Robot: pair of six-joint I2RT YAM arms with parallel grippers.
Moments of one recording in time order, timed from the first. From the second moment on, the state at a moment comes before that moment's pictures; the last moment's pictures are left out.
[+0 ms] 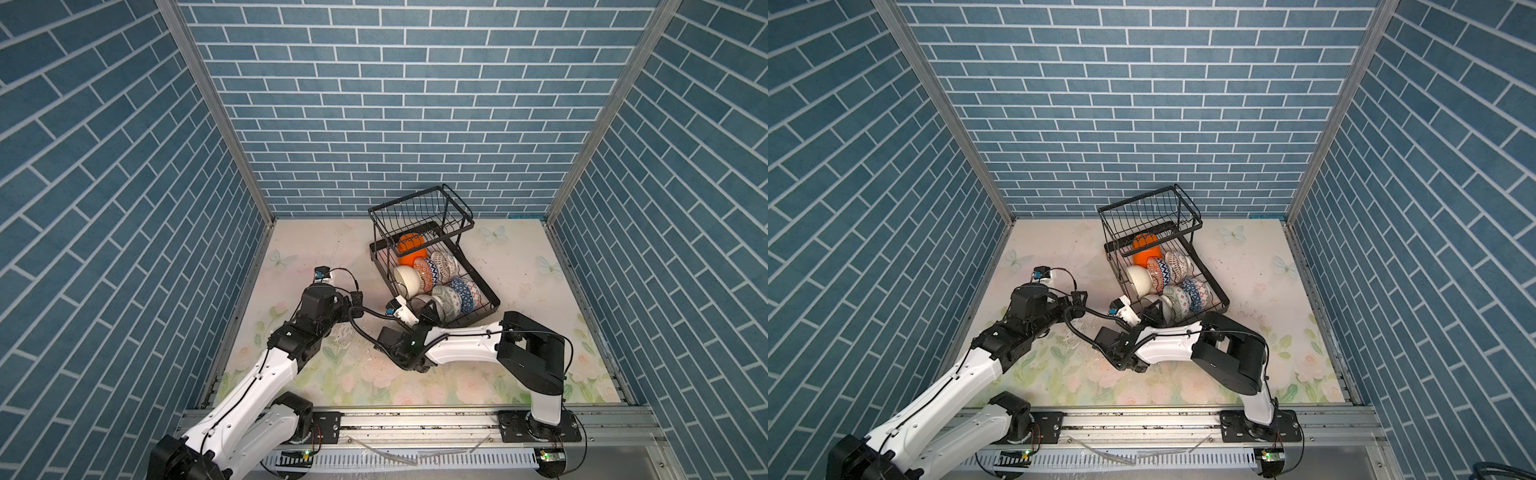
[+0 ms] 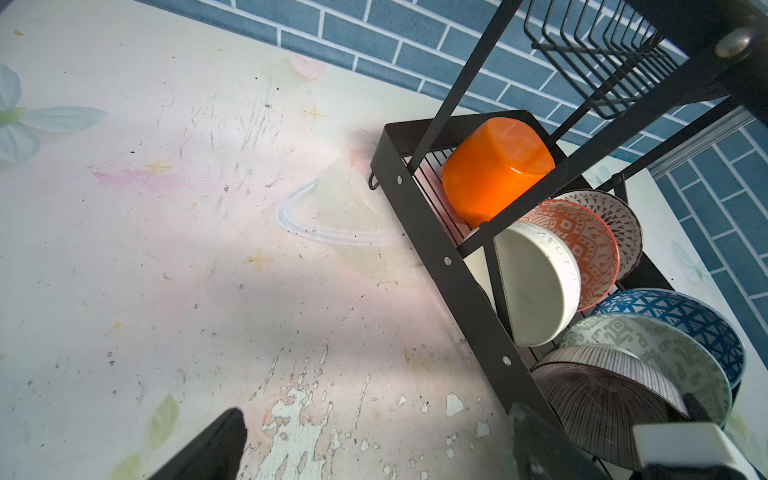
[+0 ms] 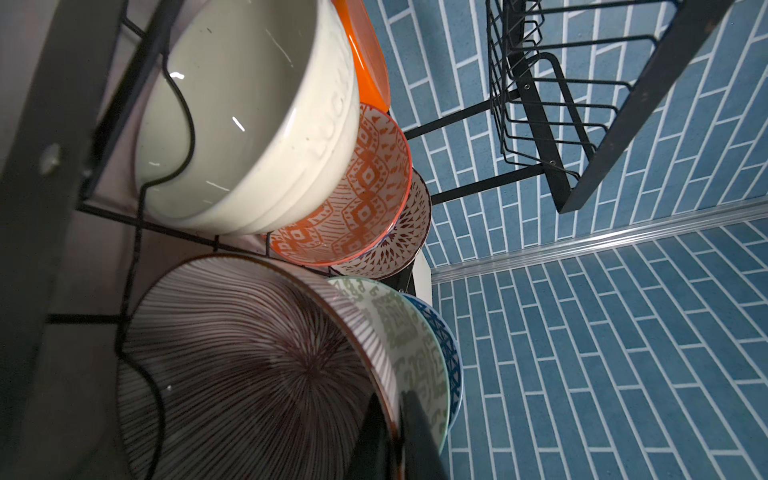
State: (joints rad) left arm -0.41 0.89 0.59 -0.29 -0.09 -0.48; right arm 1.28 1.94 1.17 -0.59 1.36 0.15
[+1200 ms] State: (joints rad) left arm -0.41 0.83 0.55 -0.31 -0.09 -0.49; right arm 1.34 1.97 1.22 -0.79 1.26 0.36
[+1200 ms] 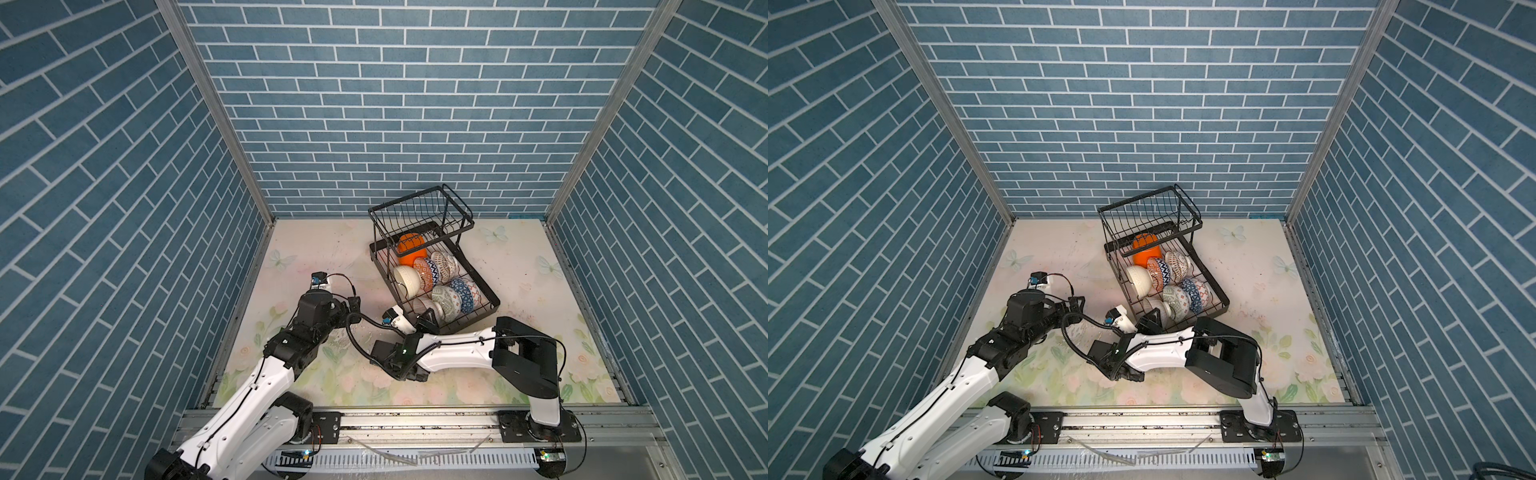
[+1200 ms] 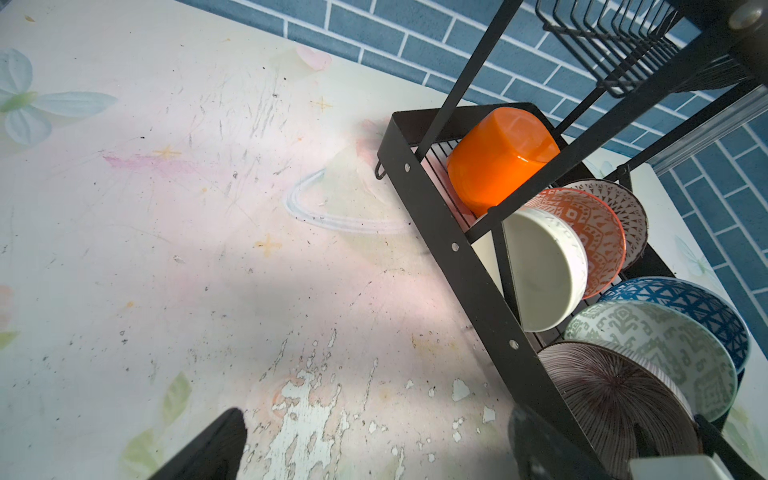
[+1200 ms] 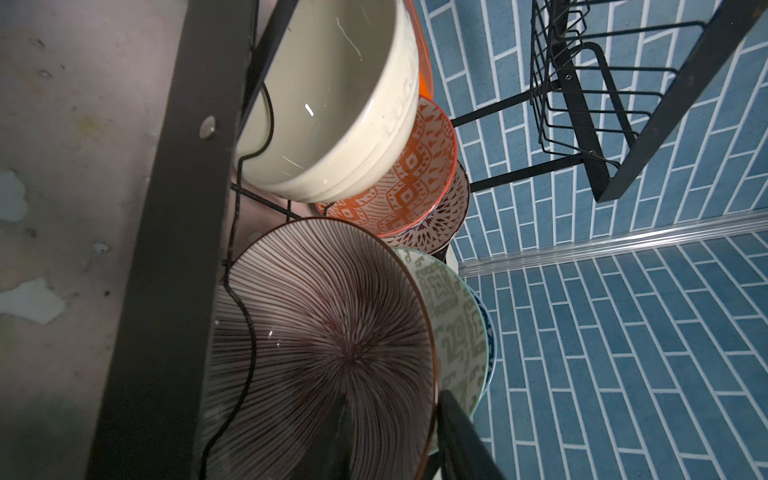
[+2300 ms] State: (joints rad) left arm -0.41 0.83 0.55 -0.31 -0.09 -0.50; right arm 1.28 1.74 1.19 -0.68 0.95 0.34
